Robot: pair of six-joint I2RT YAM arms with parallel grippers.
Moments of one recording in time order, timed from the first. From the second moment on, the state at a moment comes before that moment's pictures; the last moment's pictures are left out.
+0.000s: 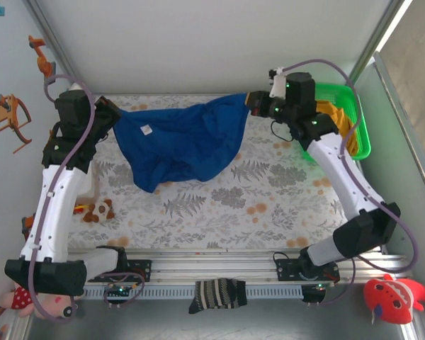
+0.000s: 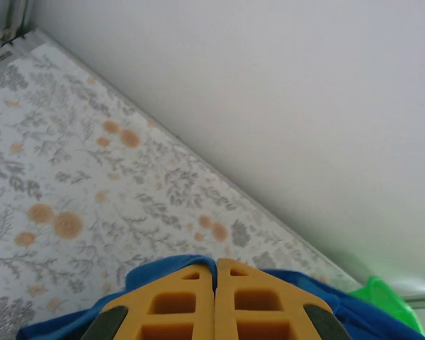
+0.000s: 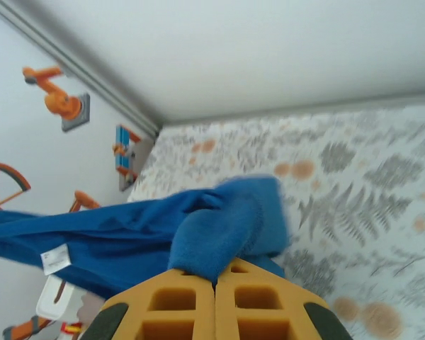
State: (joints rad) left arm -0.15 1.18 1.42 -0.64 -0.05 -0.76; right arm 0.36 1.47 1.56 -0.46 -0.36 0.48
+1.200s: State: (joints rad) left arm 0.00 1.22 1.55 -0.61 0.16 -0.85; right arm 0.03 1.27 1.45 -0.55 -0.46 0.47
